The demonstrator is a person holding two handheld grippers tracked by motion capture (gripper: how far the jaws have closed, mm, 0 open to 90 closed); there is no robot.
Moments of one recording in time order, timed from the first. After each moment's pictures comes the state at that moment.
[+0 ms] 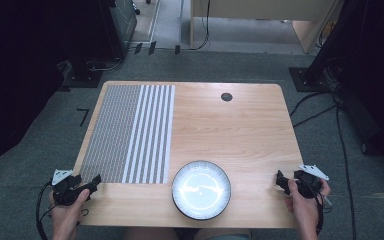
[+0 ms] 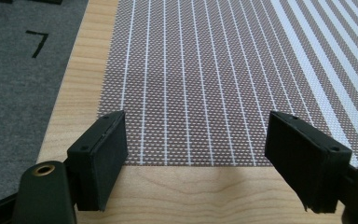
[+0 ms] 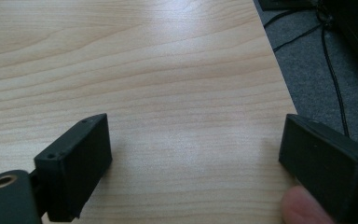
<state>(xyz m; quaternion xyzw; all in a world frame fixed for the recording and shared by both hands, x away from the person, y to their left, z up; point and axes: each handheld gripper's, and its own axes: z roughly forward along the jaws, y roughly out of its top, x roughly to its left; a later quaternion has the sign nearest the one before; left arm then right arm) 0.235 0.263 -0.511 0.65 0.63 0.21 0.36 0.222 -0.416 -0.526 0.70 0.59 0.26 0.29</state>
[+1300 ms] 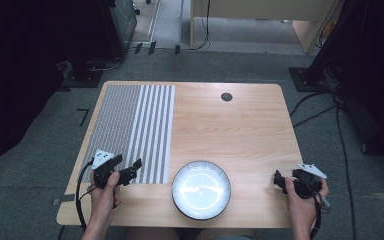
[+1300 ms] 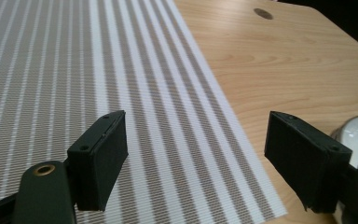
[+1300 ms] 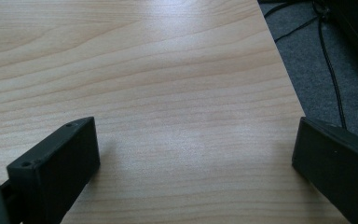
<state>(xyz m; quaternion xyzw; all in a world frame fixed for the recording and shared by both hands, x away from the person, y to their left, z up) 0.257 0.141 -0.458 0.68 0.54 0.18 0.46 0.226 -0.412 -0.526 0.72 0.58 0.25 0.29</state>
